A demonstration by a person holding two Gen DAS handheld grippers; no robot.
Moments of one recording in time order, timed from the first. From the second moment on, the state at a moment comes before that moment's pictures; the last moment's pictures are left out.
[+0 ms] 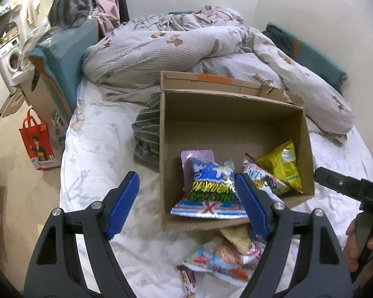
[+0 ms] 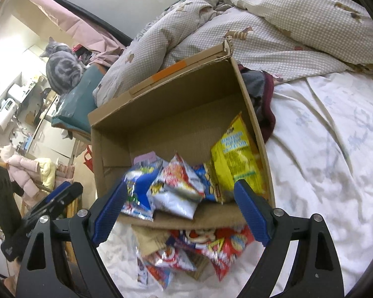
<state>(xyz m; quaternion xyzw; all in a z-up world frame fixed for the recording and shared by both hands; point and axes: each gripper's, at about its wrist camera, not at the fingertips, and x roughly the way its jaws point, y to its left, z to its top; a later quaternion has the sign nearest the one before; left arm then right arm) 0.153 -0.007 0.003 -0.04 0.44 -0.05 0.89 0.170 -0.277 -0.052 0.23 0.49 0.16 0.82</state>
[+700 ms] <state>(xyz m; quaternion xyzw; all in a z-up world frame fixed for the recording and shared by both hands) 0.093 0.032 -0.024 -0.07 0.51 0.00 0.86 0.098 -0.286 -0.055 0.25 0.51 0.14 0.81</state>
